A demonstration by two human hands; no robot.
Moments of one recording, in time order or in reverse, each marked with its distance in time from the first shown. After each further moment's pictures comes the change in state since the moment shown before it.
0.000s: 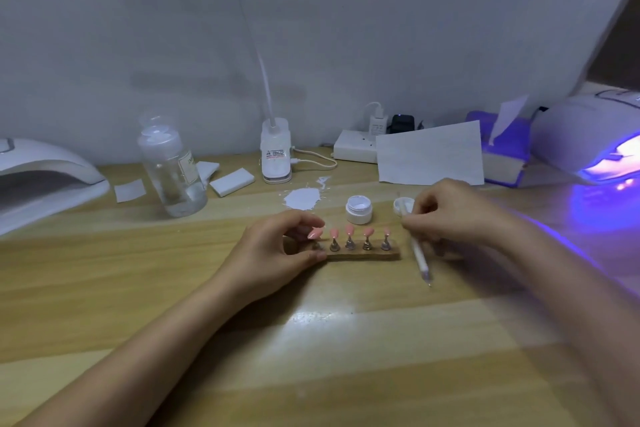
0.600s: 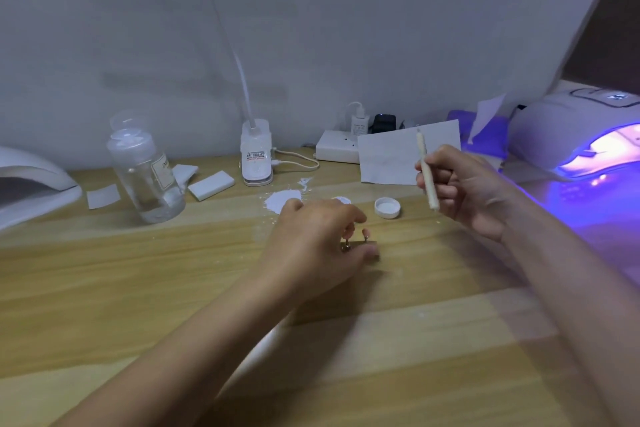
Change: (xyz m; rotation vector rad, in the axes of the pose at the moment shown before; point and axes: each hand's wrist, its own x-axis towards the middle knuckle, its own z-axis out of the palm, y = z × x) left_hand 0.021 0.053 0.037 0.451 -0.044 0.180; right_hand 0.000 0.007 -0.022 1.192 0.099 0.141
